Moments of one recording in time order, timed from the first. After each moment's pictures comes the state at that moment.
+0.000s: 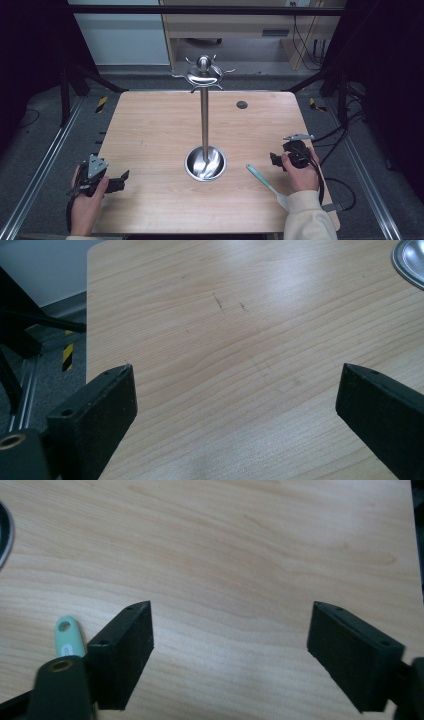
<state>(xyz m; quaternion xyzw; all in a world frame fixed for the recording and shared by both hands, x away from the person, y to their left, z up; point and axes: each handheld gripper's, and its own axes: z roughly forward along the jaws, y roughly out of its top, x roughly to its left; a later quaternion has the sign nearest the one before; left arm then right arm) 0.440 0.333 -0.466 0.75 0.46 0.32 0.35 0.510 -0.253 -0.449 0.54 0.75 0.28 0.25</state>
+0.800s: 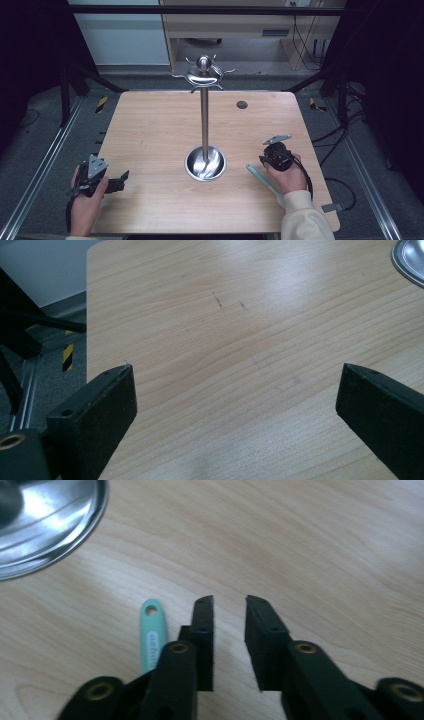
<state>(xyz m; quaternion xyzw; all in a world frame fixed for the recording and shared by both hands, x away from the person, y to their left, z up) 0.440 0.334 -0.465 0.76 0.45 0.32 0.34 0.512 -0.208 -0.455 0.46 0.83 0.26 0.19</state>
